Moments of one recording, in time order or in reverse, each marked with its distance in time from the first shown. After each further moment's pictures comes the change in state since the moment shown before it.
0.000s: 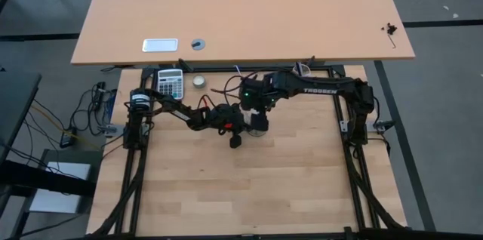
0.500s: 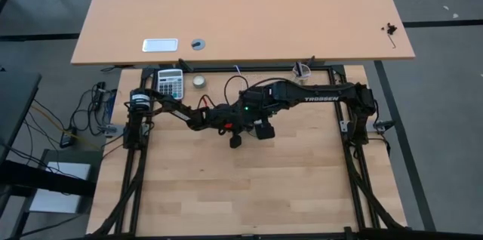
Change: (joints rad) left arm 0.000 0.000 0.000 0.000 0.000 0.000; right arm 0.103 -0.001 0.018 -0.029 0.130 -0.253
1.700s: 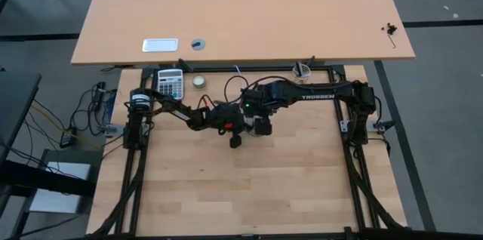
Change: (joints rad) left arm 0.000 0.000 0.000 0.000 0.000 -0.001; right arm -0.063 -0.006 -0.159 0.091 0.013 0.139
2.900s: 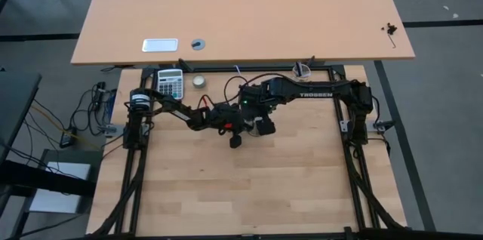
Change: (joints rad) left arm 0.000 0.000 0.000 0.000 0.000 -0.005; right arm -0.015 0.022 0.058 -0.026 -0.092 -0.250
